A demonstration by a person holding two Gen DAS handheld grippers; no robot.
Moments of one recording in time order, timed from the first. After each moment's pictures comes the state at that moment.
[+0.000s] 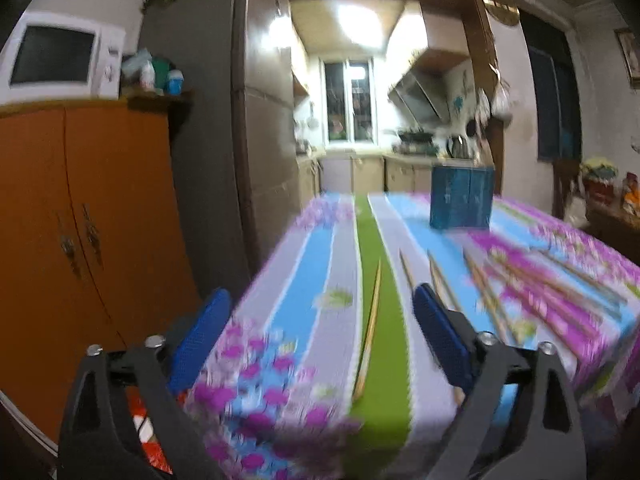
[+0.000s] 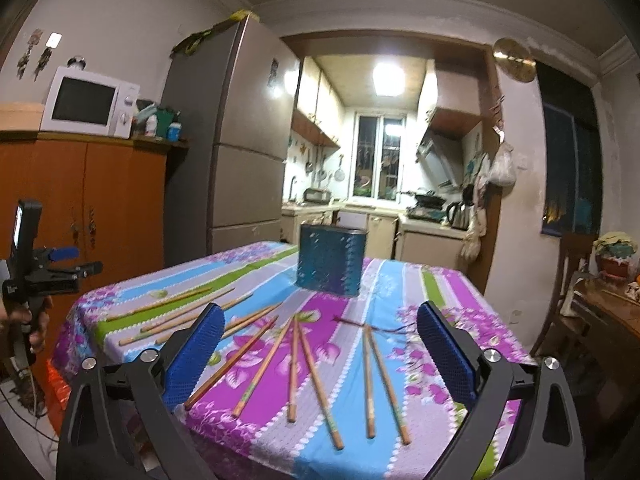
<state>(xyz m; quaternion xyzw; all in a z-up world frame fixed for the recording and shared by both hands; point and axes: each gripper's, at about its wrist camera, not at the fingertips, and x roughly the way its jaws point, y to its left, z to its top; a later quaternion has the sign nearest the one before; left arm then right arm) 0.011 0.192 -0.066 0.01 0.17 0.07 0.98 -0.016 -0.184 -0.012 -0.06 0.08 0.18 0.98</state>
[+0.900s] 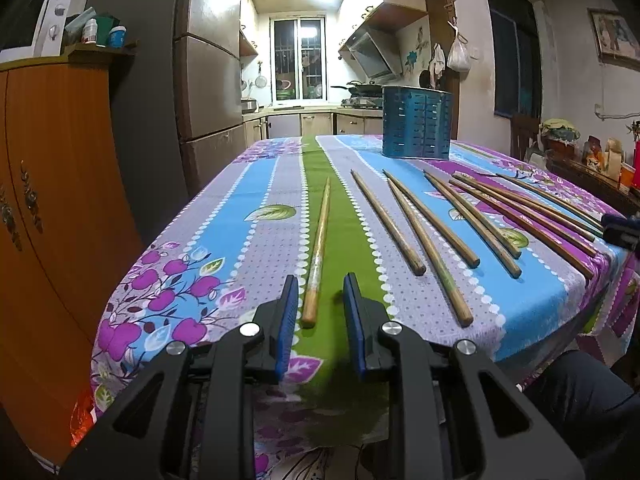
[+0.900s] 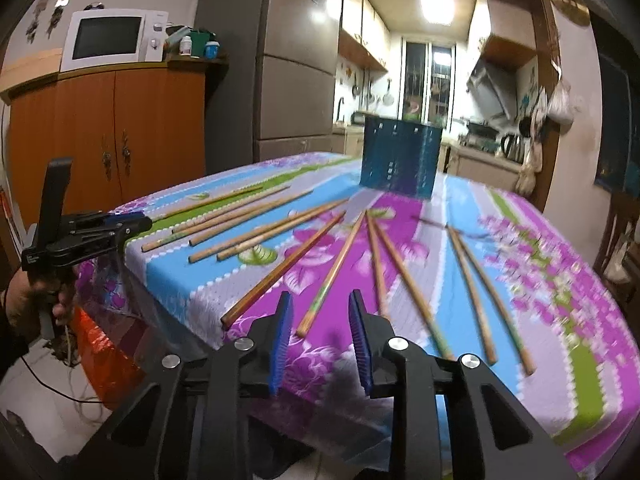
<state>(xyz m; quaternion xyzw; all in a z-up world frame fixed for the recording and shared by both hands) 0.036 0.176 -0.118 0.02 0.24 -0.02 0.97 0.016 -0.132 -0.092 -0.08 0.23 0.25 0.94</state>
